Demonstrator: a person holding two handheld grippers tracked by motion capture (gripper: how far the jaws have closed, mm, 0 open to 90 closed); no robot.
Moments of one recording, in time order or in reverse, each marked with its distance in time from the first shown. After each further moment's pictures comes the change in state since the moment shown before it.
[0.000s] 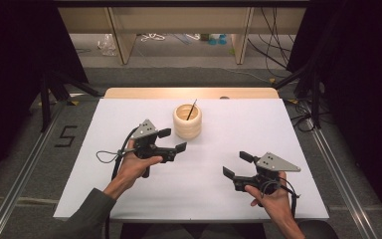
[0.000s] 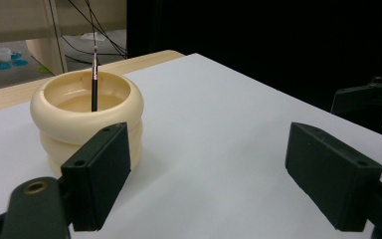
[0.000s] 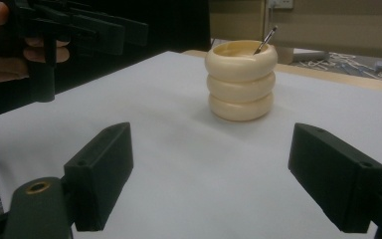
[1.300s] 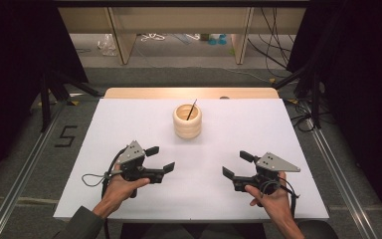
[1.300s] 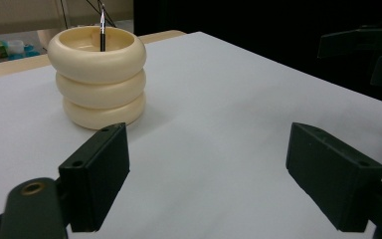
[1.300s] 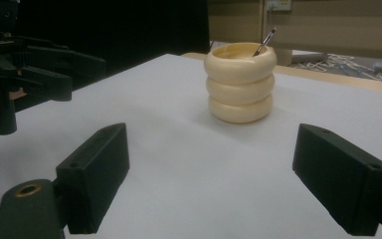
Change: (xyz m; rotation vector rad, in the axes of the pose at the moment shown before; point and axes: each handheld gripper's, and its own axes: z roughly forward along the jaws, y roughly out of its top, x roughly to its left) left arm -0.013 -0.043 -0.041 0.027 0.034 0.016; right arm 0.001 0.000 0.001 -0.006 -0.008 0.009
